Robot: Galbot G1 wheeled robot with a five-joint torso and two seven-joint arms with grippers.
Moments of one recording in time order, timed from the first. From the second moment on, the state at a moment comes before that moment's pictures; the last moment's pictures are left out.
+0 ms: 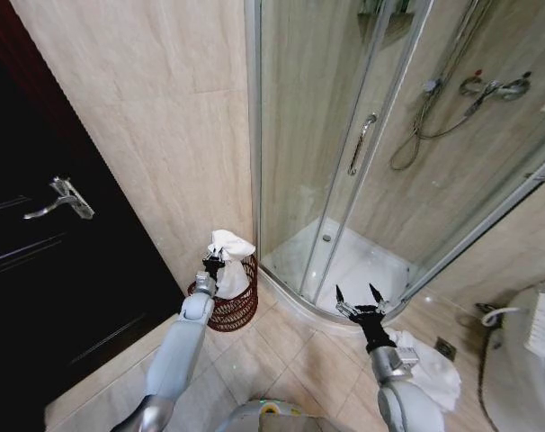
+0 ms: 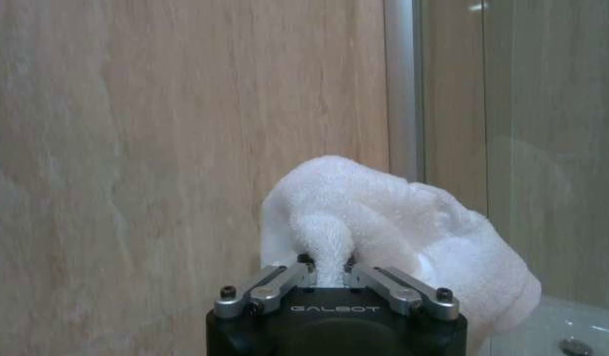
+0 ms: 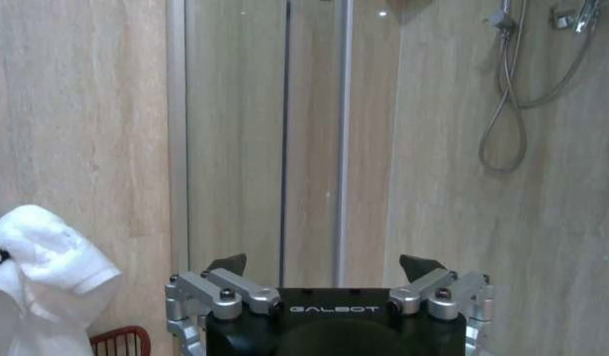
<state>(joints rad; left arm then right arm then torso) 0.92 -1.38 -0.44 -1.27 -0.11 -0.20 0.00 -1.67 1.50 0.64 2.12 0.09 0.06 -0.13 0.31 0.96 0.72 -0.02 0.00</state>
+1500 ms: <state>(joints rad) 0.94 -1.44 -0.42 -1.28 -0.08 -0.10 -0.09 -1.68 1.50 0.65 2.11 0.11 0.08 -0.13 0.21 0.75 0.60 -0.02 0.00</state>
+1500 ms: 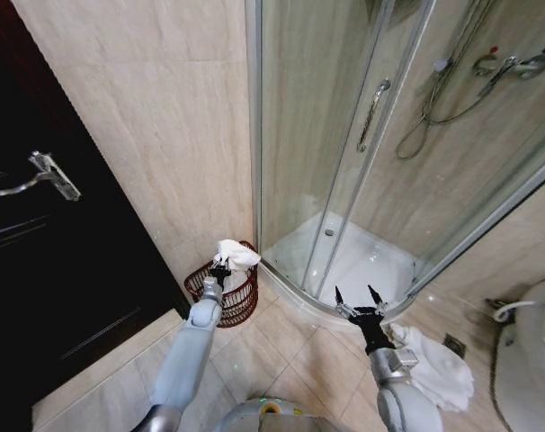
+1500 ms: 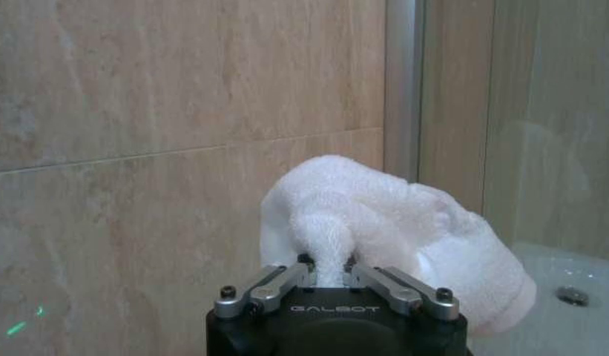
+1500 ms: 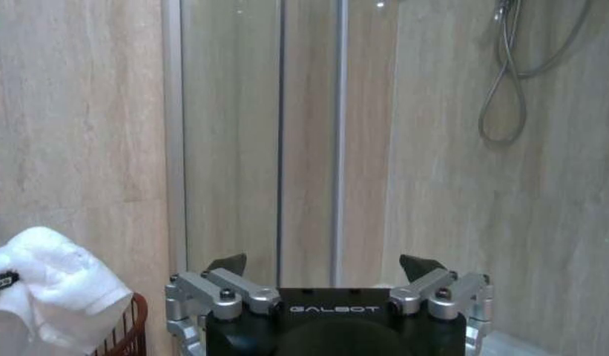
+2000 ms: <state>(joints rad) 0.94 -1.44 -0.42 -1.30 -0.03 -0.02 -0.21 -1.70 1.49 0.66 2.11 0.13 0.10 -0.13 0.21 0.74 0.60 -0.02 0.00</state>
